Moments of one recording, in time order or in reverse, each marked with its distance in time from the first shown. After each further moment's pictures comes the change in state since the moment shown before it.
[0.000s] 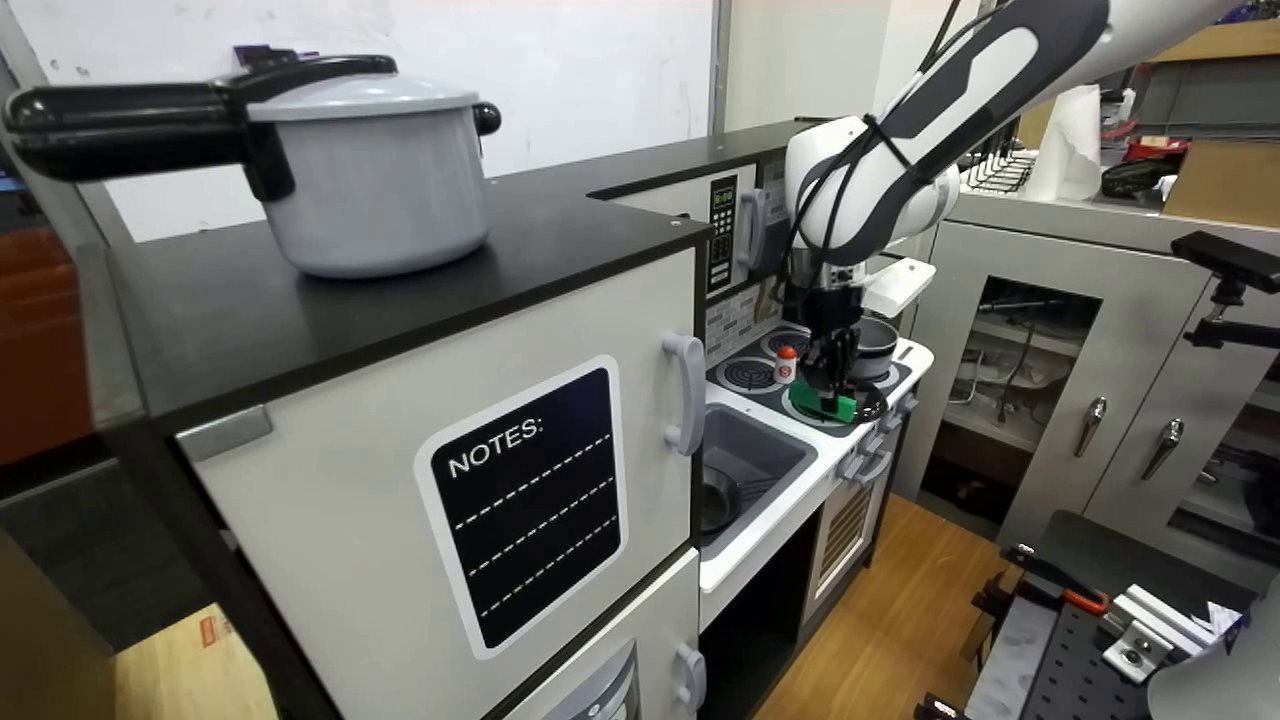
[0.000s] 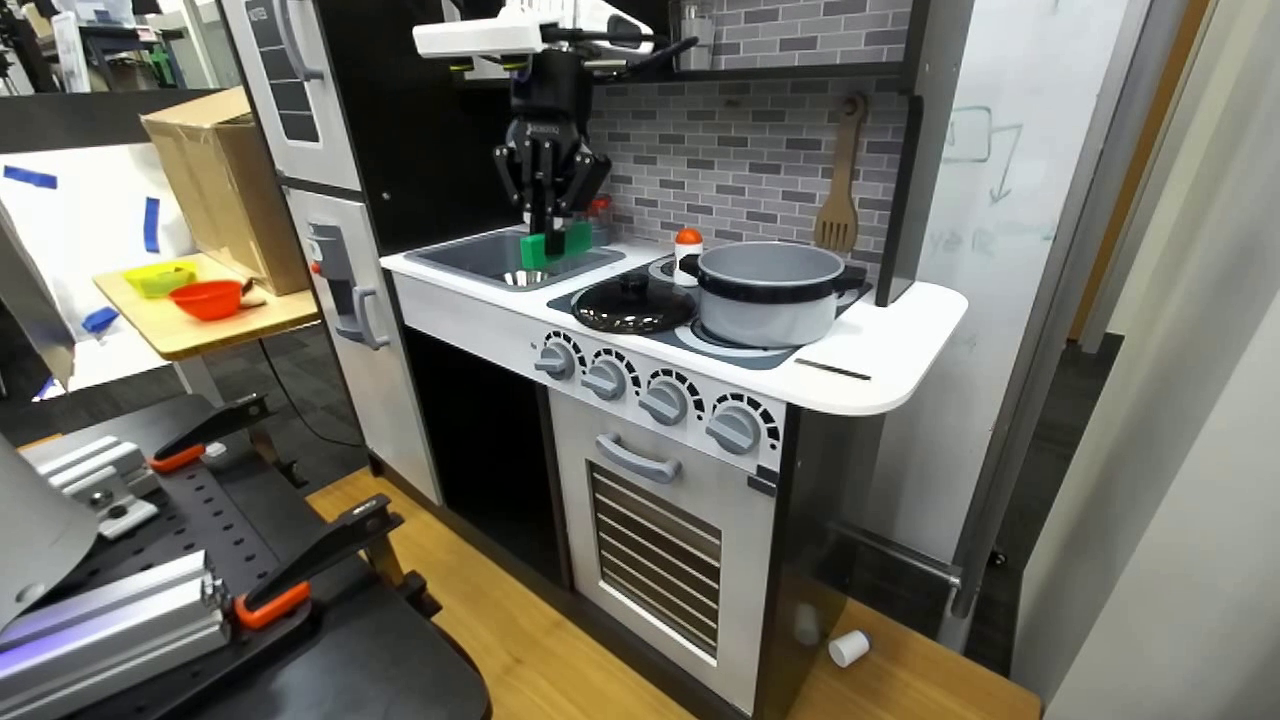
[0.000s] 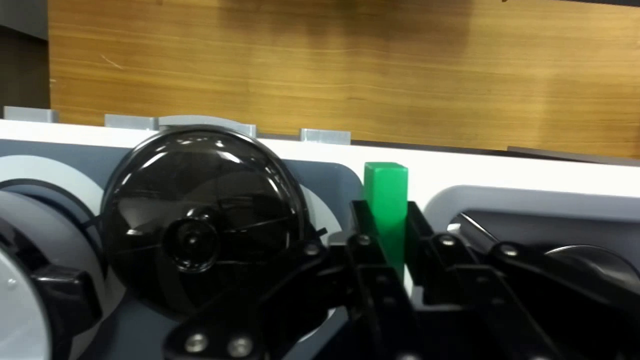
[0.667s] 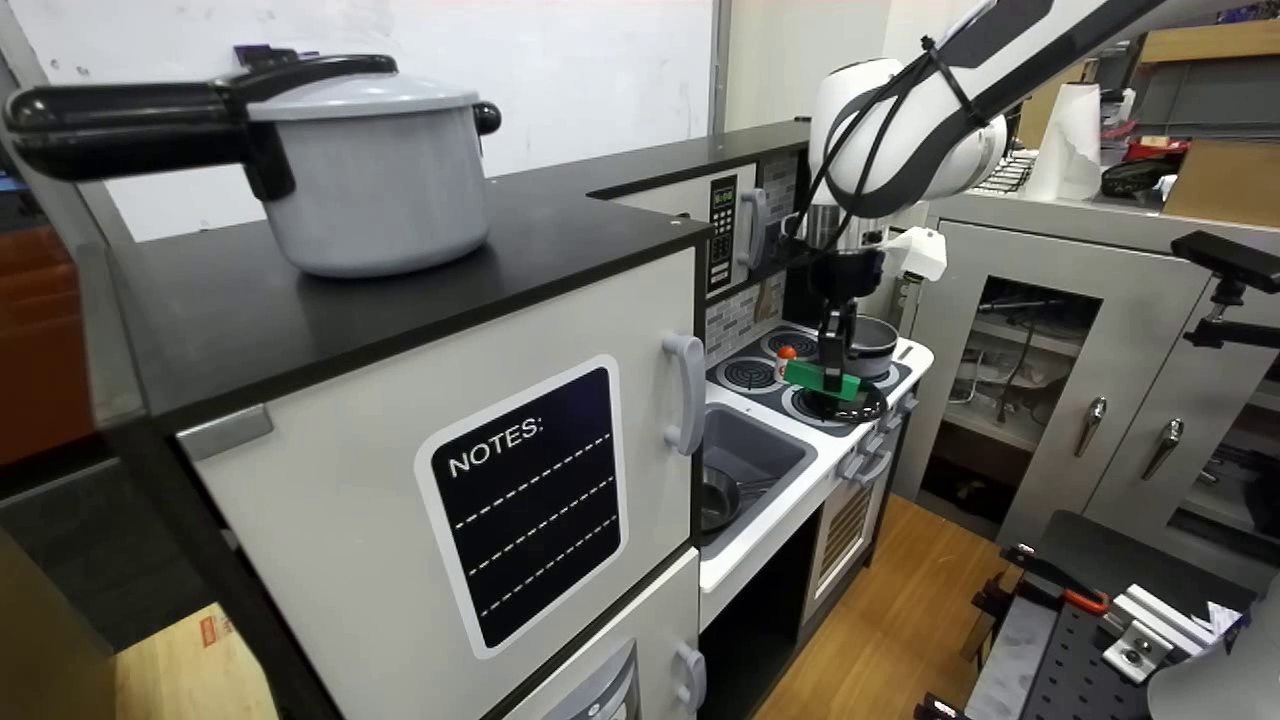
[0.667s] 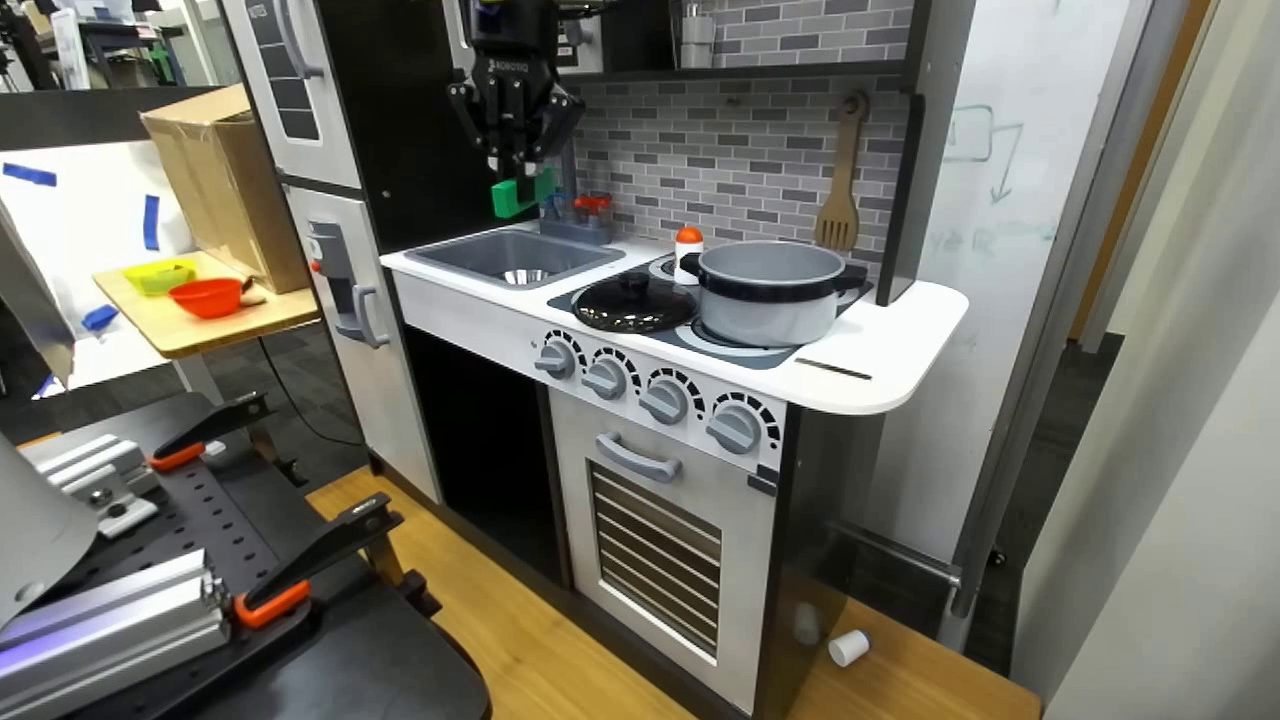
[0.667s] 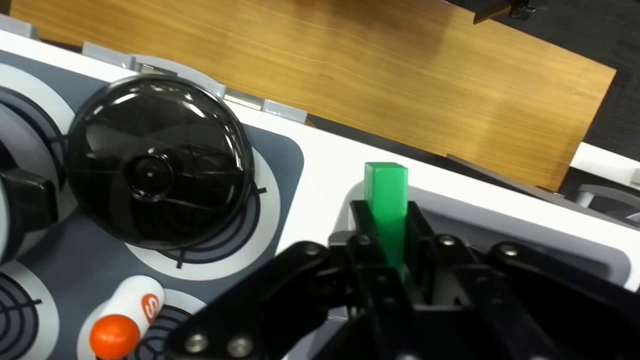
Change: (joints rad) arm 0.027 -0.165 0.001 -0.064 0.084 -0.034 -0.276
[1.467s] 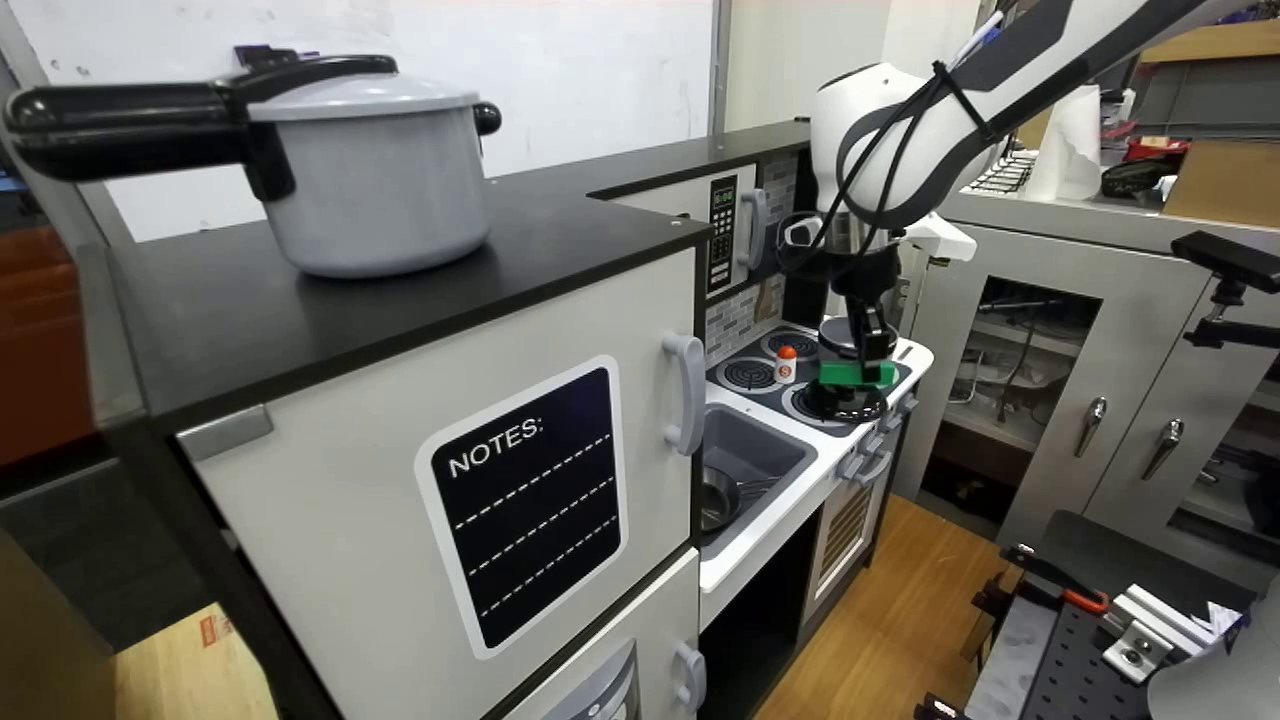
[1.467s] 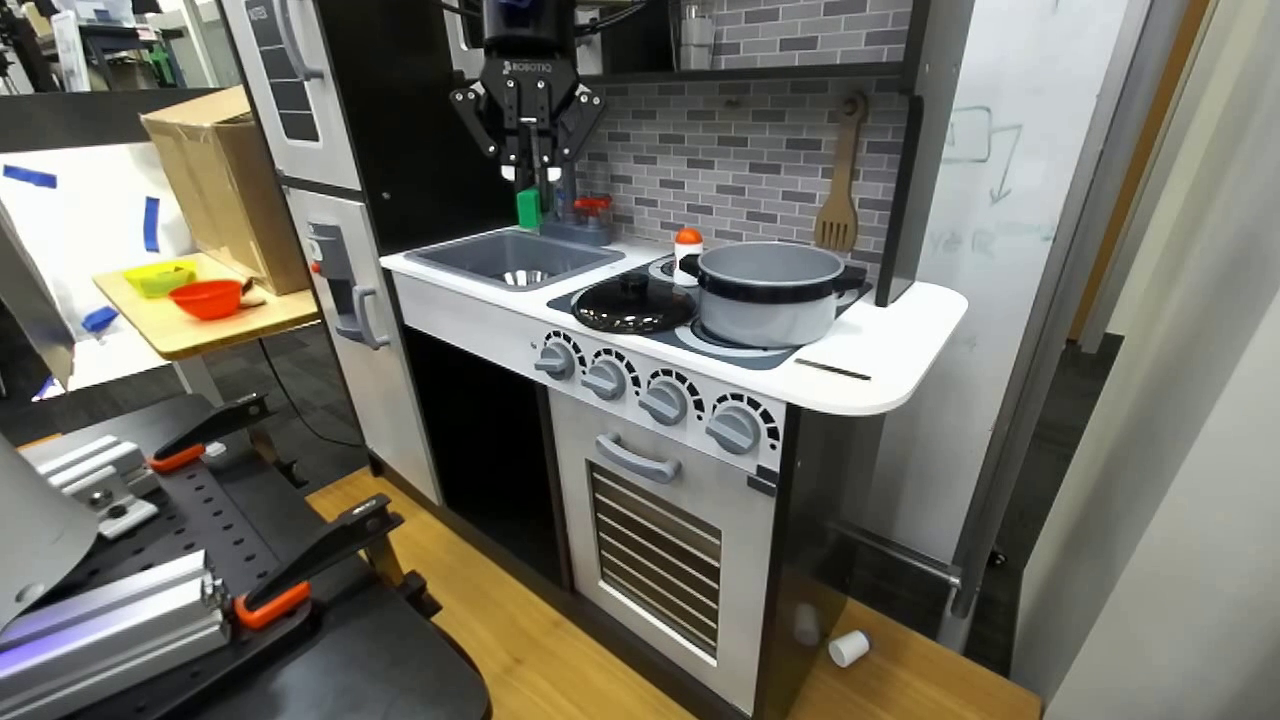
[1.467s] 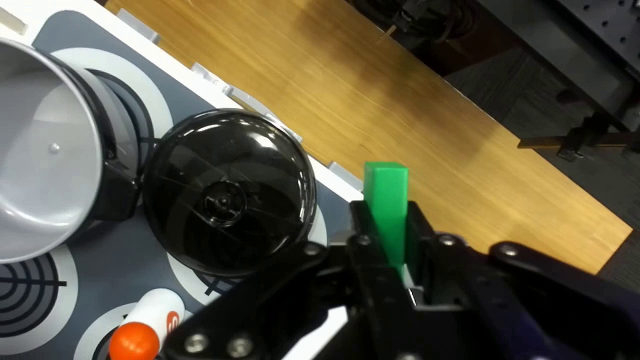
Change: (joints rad) arm -0.020 0.011 -0.024 0.017 -0.212 -0.073 -0.215
